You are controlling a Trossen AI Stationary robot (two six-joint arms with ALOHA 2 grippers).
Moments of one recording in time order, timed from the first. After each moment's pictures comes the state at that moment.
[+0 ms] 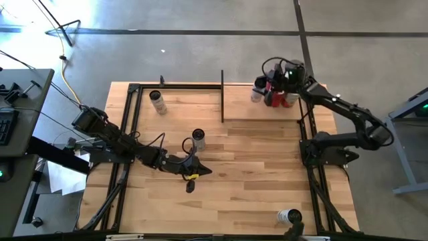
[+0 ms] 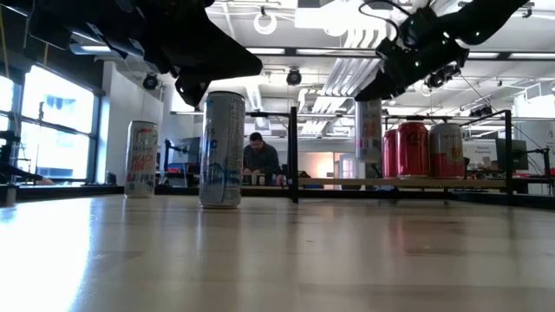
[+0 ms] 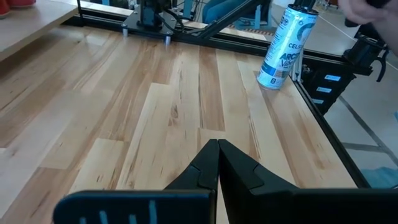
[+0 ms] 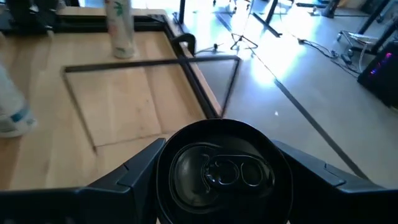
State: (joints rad) left arm -0.40 1.58 0.65 0.59 -0.32 -0.31; right arm -0.89 1.19 0.82 -0.08 -0.43 -0.39
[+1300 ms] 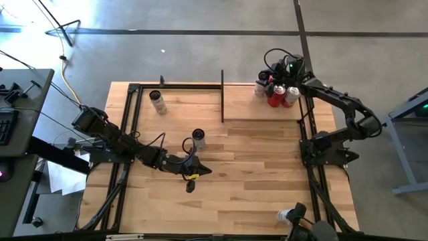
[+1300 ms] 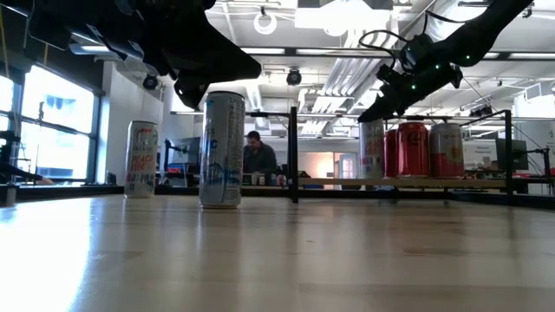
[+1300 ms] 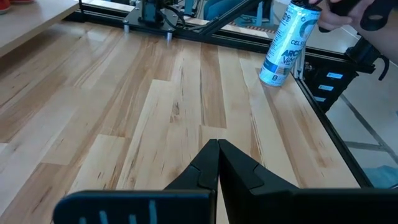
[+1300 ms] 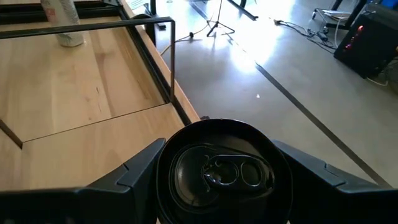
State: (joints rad) left arm -0.40 1.58 0.65 0.57 -0.32 -0.32; right arm -1.05 1.35 0.82 0.04 -0.48 -0.39
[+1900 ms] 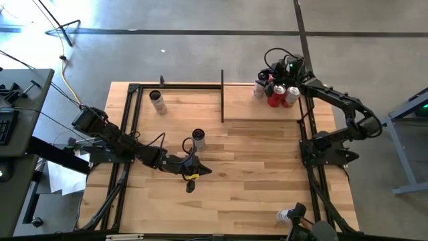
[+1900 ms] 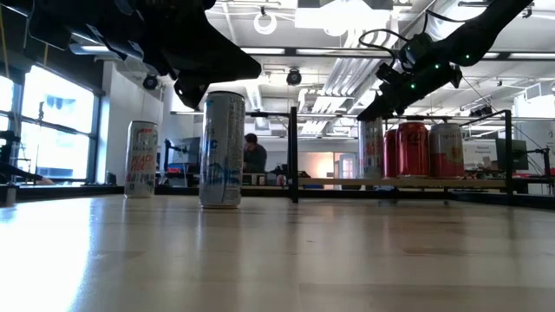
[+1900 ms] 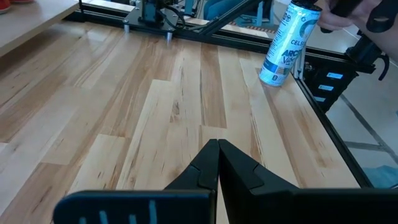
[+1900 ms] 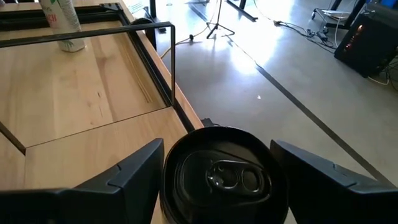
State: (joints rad) left arm -0.40 1.58 0.65 0.57 -0.32 -0.32; right arm -1.05 1.35 0.83 0.04 -0.48 -0.38
